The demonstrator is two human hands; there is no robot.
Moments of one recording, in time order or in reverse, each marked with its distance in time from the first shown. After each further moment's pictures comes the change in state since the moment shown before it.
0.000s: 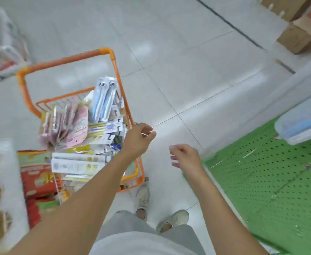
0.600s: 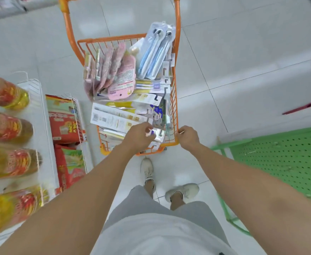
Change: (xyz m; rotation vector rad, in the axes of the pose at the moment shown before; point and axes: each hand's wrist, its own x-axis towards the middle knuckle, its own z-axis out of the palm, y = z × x) left_hand -0.045 -0.193 -0.077 0.215 -0.137 -0.174; right_hand 0.069 0.109 0.154 -0.900 -0.167 -0.076
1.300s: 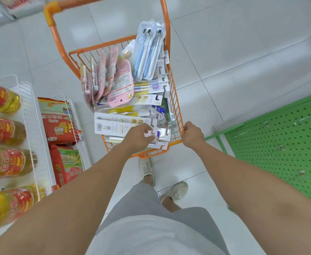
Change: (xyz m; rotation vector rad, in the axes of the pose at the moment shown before) left_hand -0.034 0.023 0.060 0.032 -0.062 -0.020; right_hand -0.031 0.078 -0.024 -0.199 0.015 0.011
